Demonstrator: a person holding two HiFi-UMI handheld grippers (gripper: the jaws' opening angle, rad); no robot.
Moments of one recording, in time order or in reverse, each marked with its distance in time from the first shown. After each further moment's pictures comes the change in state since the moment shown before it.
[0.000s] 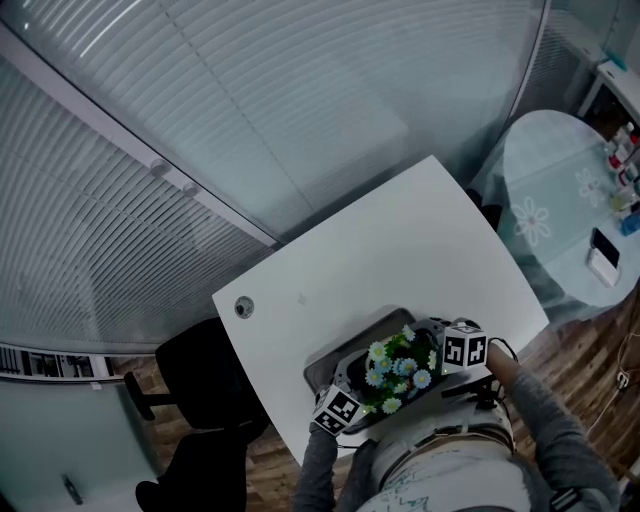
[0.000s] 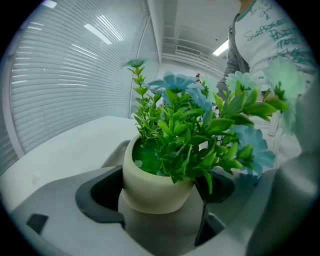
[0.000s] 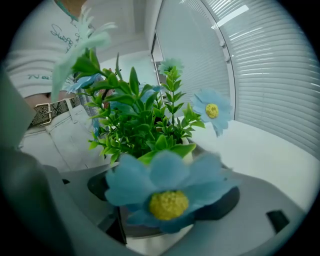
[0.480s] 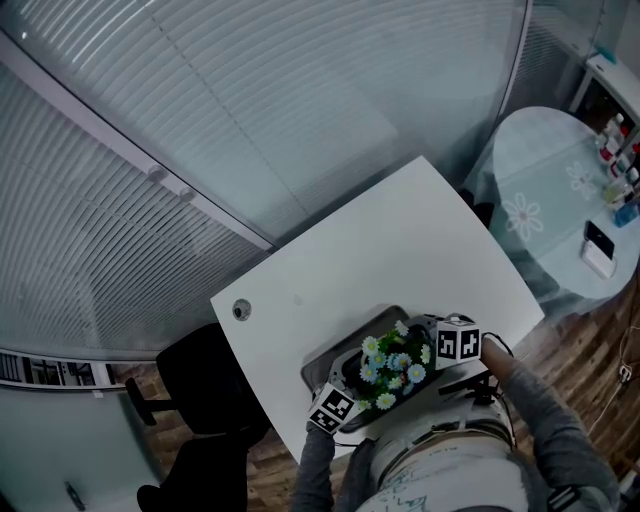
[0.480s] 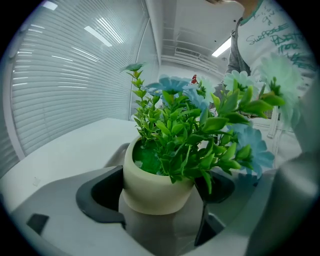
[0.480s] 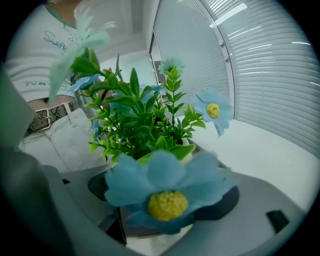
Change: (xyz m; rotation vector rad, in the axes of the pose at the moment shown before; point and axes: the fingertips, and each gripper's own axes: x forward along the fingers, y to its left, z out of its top) left arm -0.004 0.000 0.005 0.007 -0.015 0.002; right arm -0.001 0.002 0.000 0.020 0.018 0.004
